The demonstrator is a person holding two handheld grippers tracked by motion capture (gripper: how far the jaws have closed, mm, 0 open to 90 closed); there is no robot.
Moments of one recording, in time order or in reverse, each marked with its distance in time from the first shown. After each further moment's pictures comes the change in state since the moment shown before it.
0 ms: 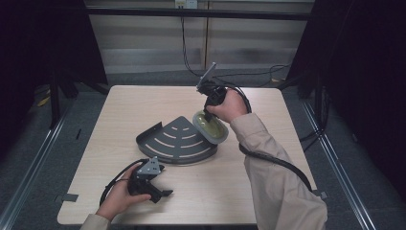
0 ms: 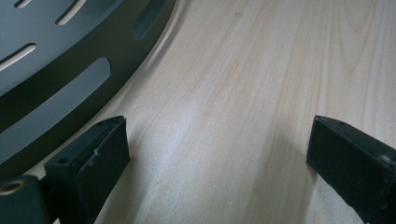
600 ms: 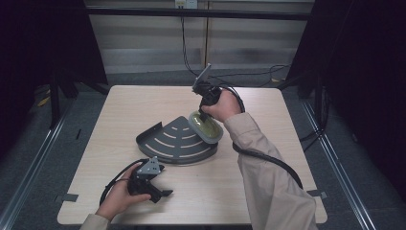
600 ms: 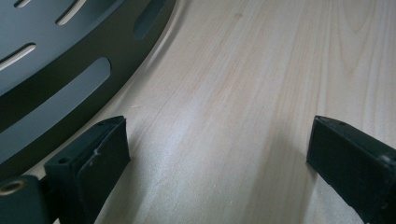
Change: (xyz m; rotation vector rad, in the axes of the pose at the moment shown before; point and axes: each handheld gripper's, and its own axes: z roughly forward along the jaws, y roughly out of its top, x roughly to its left) left arm 0.000 0.000 0.000 -0.001 -0.003 -0.003; right arm 0.003 0.013 0.015 -0.003 0.017 0.002
